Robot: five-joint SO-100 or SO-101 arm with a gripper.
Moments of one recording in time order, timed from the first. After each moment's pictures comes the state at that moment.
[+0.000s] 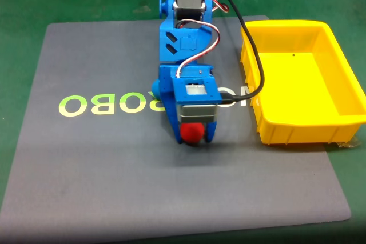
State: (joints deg) arm 1.9 46.3 61.3 30.7 -90.3
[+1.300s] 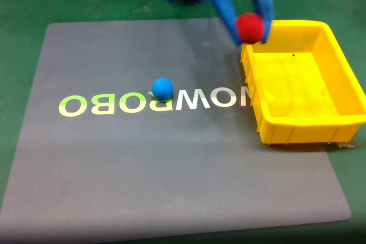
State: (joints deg) arm -10.2 82.9 68.6 43.8 -83.7
